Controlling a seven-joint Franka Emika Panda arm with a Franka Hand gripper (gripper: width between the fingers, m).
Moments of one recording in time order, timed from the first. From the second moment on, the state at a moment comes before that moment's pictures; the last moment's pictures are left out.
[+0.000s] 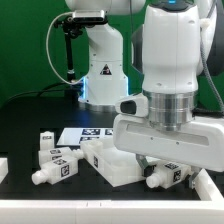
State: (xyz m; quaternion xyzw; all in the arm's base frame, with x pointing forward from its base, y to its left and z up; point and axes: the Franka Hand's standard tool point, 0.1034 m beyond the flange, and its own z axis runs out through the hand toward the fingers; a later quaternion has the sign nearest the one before) arm 0.576 0.092 0.012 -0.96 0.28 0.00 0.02
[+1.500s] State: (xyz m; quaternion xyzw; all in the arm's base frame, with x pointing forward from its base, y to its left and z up) arm 0.546 0.110 0.125 -0.96 0.26 -0.02 0.05
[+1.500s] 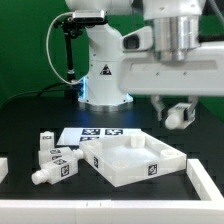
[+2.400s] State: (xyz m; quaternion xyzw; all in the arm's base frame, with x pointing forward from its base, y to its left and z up) arm 0.456 0.139 0.079 -0.97 0.26 -0.01 0.03
